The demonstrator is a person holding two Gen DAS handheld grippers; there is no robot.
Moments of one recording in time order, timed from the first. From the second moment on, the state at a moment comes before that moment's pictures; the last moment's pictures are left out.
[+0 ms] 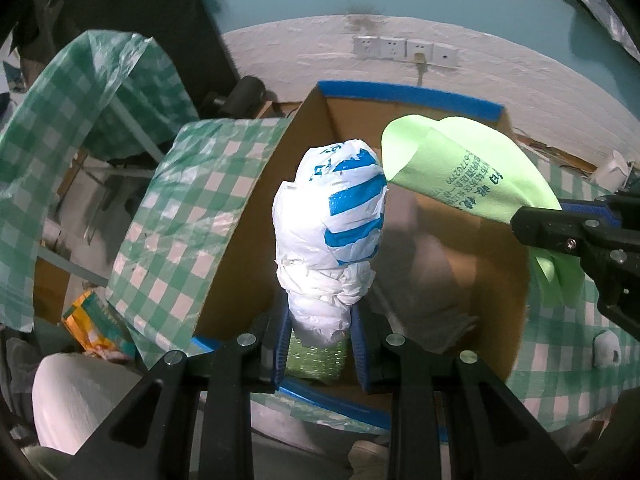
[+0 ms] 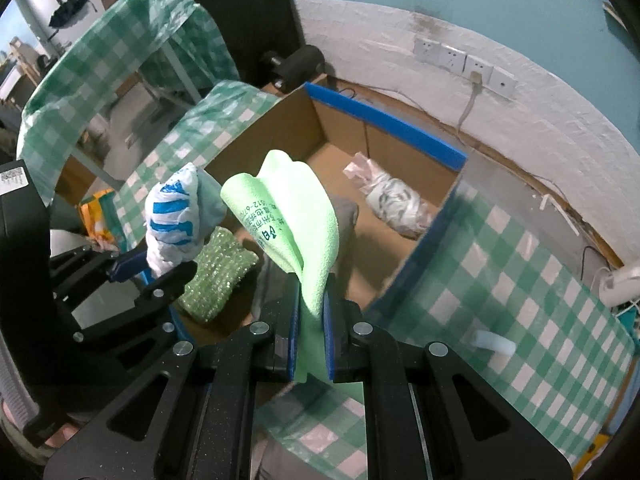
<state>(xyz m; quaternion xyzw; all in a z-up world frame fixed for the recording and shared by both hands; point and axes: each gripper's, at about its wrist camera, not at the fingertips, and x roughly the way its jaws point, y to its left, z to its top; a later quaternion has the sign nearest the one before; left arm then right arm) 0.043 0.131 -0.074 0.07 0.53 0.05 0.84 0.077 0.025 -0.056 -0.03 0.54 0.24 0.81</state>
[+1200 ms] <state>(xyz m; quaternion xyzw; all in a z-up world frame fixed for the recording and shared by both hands) 0.035 0.110 -0.067 0.11 0.51 0.03 0.85 0.056 -0.015 -0.051 -0.02 0.53 0.18 0.83</state>
